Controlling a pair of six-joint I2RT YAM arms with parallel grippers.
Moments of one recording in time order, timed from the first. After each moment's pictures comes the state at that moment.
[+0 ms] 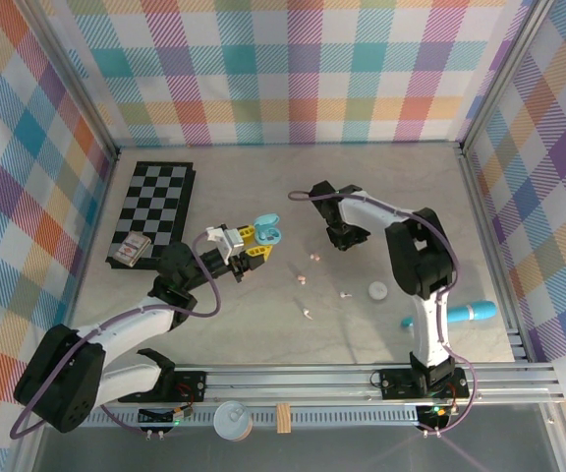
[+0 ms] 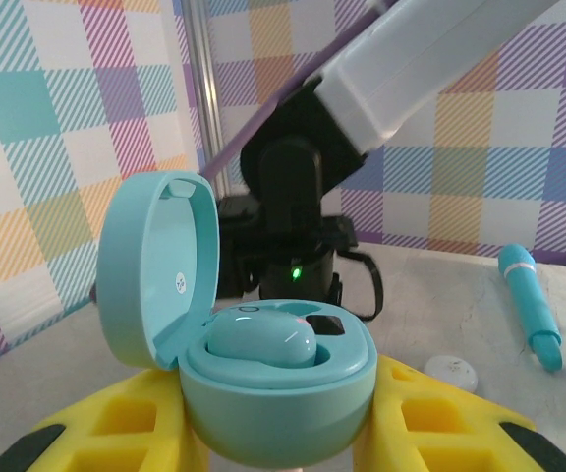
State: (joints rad) left arm -0.48 1.15 0.38 0.86 0.59 0.06; right arm 0.53 2.04 1.50 -0.96 0.42 0.24
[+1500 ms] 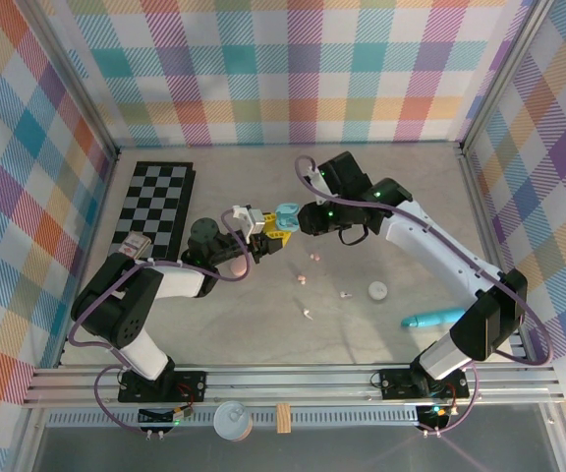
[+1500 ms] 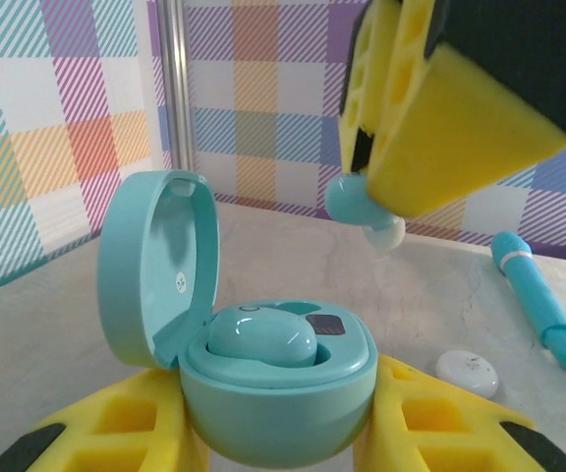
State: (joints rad) left arm -0.46 1.64 0.59 1.10 0.73 -0.03; right arm 0.67 1.54 1.54 -0.90 -0.18 0.29
